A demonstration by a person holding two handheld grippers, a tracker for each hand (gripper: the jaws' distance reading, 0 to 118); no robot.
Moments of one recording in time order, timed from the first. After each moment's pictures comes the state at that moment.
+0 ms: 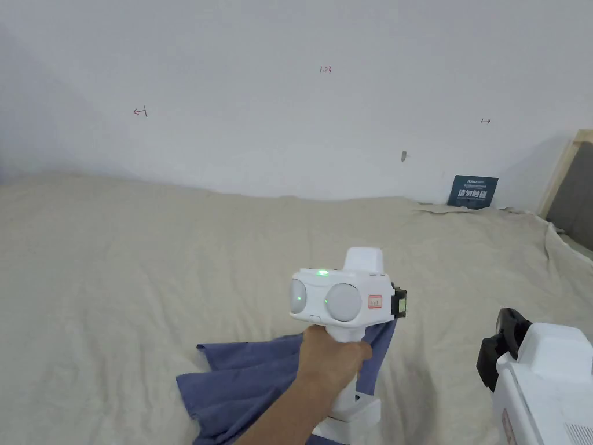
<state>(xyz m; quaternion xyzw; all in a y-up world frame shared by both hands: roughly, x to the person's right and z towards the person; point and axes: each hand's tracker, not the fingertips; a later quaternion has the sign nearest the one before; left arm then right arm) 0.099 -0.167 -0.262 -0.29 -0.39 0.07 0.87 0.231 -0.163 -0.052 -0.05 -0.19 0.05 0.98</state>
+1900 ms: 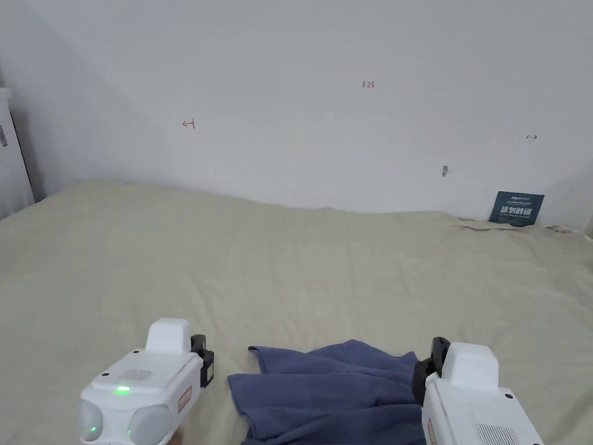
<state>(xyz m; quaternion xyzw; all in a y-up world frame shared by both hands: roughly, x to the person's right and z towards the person) -0.185 -0.245 -0.198 -0.23 -0.10 0.03 0.97 0.137 -0.212 -0.102 -0.10 -0.11 0.02 0.99</state>
